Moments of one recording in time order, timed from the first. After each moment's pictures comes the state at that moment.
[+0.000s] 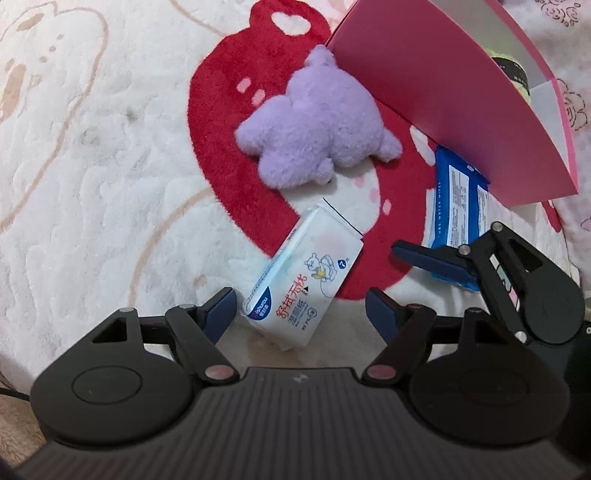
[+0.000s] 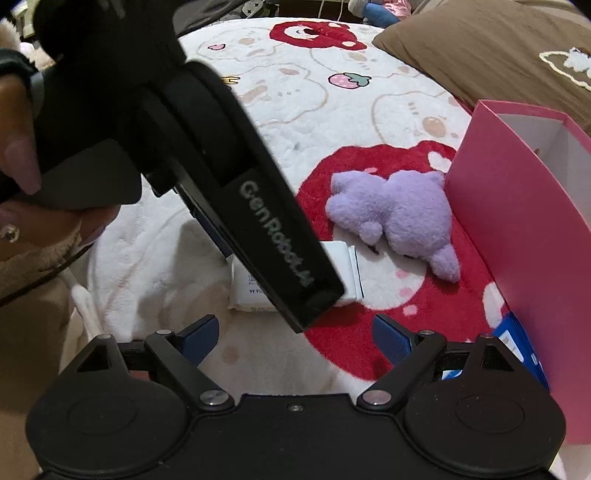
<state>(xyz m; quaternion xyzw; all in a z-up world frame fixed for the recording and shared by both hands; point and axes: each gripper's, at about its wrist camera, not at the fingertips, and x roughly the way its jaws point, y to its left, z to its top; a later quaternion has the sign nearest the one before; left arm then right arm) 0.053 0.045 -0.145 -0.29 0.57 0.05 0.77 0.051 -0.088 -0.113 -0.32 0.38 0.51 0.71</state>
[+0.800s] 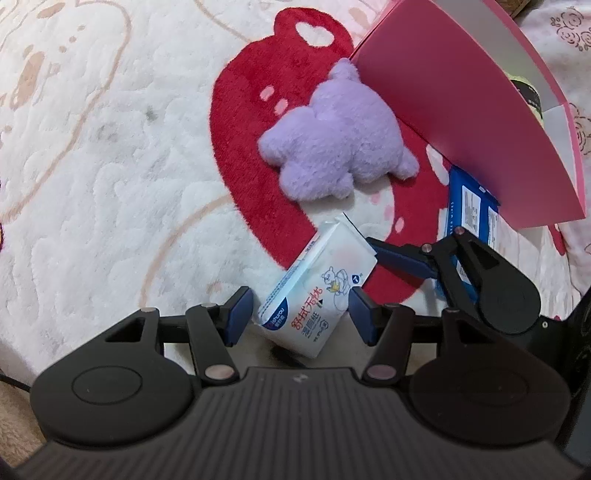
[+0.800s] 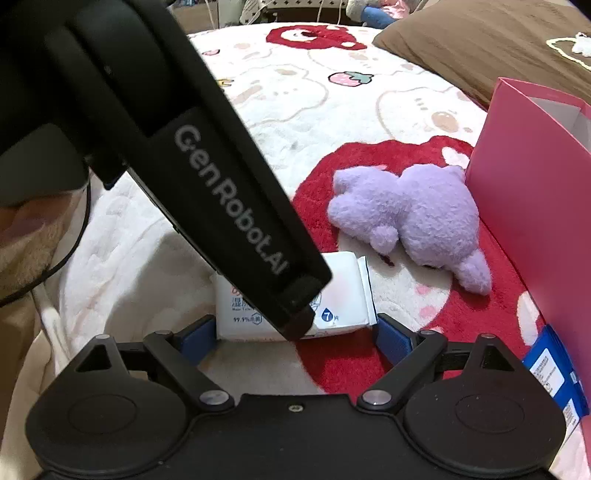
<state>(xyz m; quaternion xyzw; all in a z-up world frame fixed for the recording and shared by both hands) 0.055 0.054 -0.150 -0.31 0.55 0.08 0.77 0.060 -0.079 -0.138 -0.29 0.37 0.52 0.71</state>
